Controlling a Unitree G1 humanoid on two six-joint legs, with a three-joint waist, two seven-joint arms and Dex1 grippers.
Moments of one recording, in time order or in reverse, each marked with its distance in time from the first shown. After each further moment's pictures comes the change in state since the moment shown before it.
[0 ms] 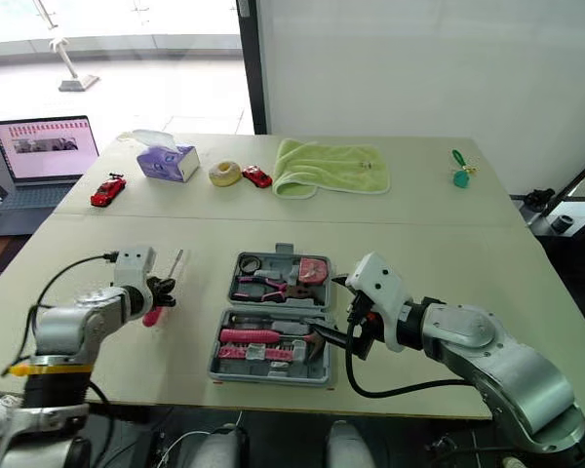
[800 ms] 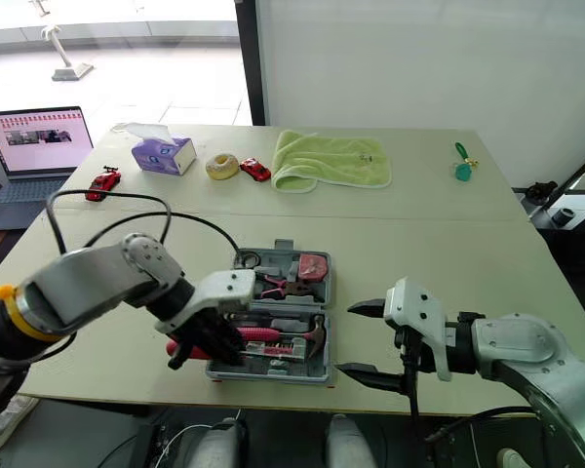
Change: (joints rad) left arm -0.527 0.303 -0.798 -0.475 -0.244 0.304 -0.800; right arm 0.217 -0.192 -0.207 0.025 0.052 -0.219 0.380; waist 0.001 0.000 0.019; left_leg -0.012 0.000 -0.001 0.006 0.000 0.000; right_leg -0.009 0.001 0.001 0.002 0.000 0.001
